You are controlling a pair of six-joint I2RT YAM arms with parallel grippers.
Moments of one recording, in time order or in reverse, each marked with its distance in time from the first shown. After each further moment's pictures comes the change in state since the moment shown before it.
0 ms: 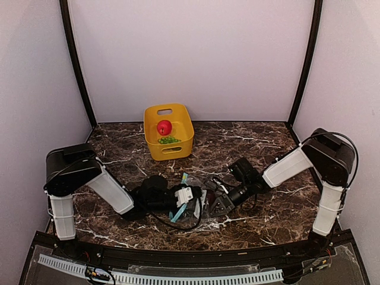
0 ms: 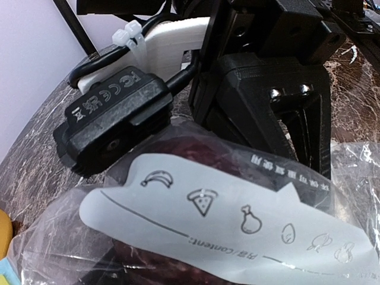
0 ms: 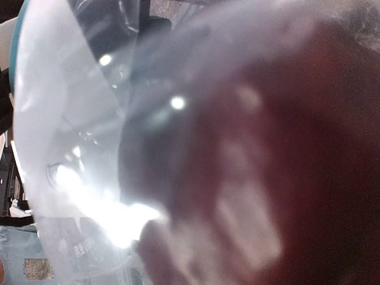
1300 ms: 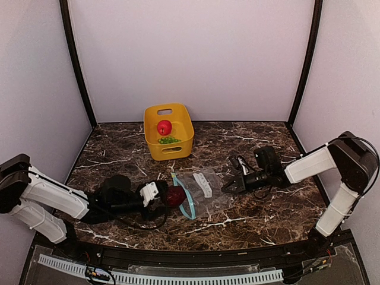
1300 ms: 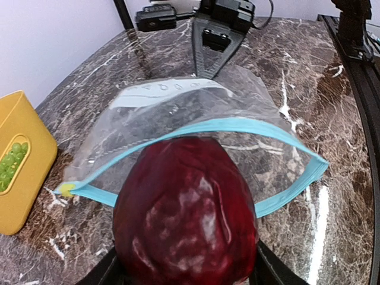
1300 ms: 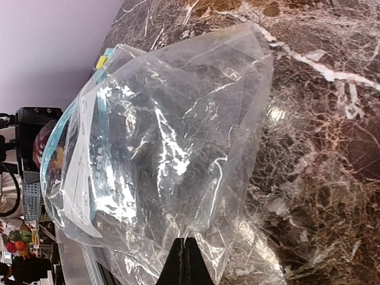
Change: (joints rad) left arm 0.016 -0.564 -0.339 -0.257 -0.112 -0.161; right arm -0.193 -0.210 -0.145 0.185 0.253 0.202
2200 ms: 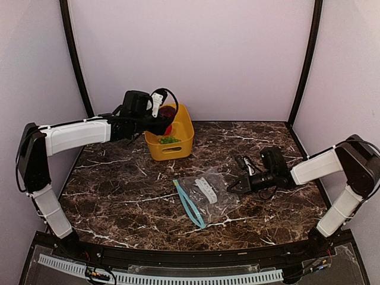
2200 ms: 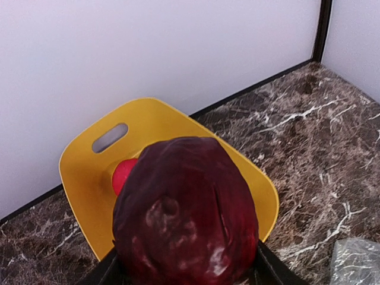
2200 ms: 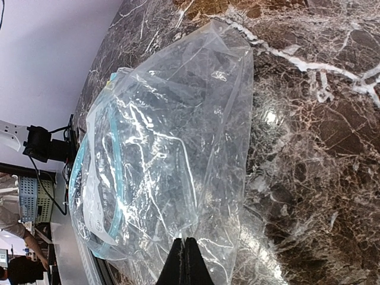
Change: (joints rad) left arm 0.370 0.272 0.981 -0.698 -0.231 -0.208; right arm -0.052 -0.072 -0.051 -0.039 0.001 -0.040
